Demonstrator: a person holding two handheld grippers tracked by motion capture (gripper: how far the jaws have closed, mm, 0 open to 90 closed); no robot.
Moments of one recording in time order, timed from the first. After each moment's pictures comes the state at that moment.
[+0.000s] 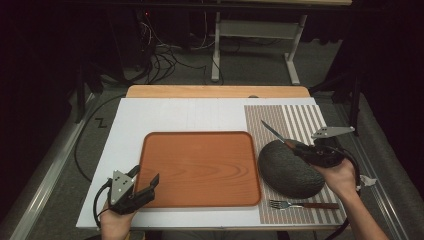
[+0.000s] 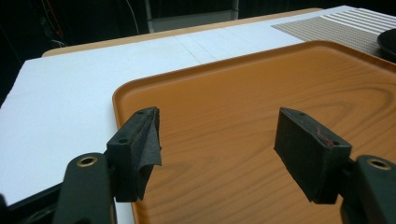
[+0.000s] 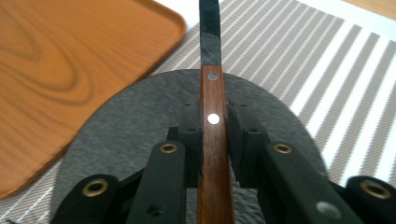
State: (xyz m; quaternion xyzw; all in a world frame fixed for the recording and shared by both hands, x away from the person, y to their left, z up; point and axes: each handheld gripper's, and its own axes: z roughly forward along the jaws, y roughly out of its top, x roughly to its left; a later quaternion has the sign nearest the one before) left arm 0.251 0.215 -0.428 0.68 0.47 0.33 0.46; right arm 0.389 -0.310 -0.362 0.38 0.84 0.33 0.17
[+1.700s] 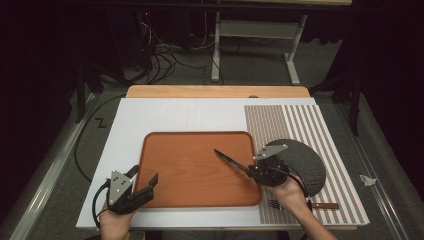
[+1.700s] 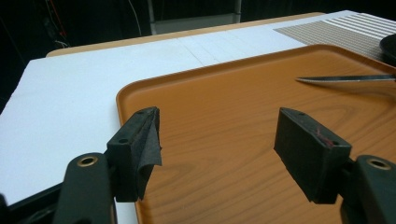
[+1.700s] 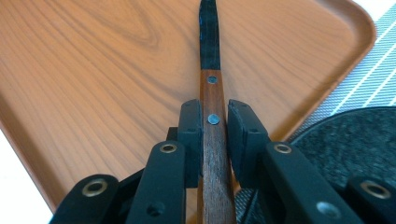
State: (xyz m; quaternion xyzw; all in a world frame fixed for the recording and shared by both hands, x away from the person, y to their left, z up) left arm 0.250 0.217 -0.429 0.67 0.47 0.33 0.46; right arm 0.357 -0.180 -0.404 0.31 0.89 0.30 0.12
